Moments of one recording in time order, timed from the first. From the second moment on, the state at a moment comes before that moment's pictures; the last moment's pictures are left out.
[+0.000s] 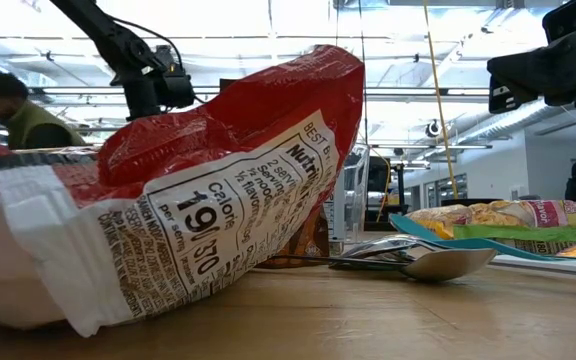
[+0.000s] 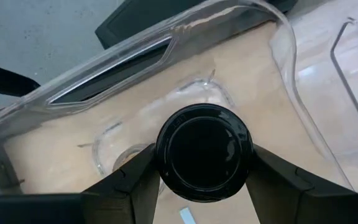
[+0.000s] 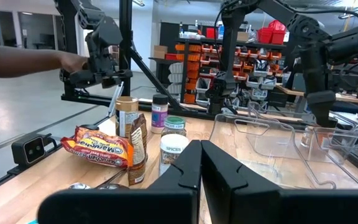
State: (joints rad) left arm 0.92 1.55 1.04 -0.65 -0.06 -0.22; right arm 0.00 0.01 0.01 0.07 -0.19 -0.07
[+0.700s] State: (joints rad) left arm 0.94 1.55 1.04 -0.66 -0.04 -0.24; right arm 0.00 0.01 0.01 0.07 -0.19 -0.07
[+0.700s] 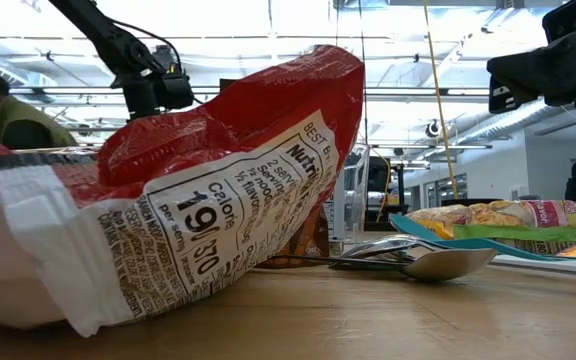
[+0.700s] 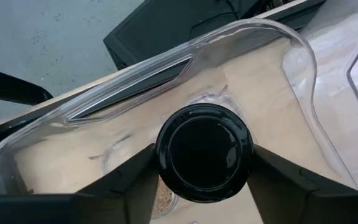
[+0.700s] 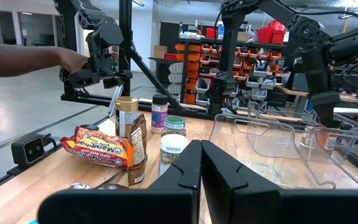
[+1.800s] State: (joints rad) left arm 0.36 1.07 1.10 -0.66 -0.11 -0.33; right arm 0.00 0.01 0.01 0.07 -0.19 -0.07
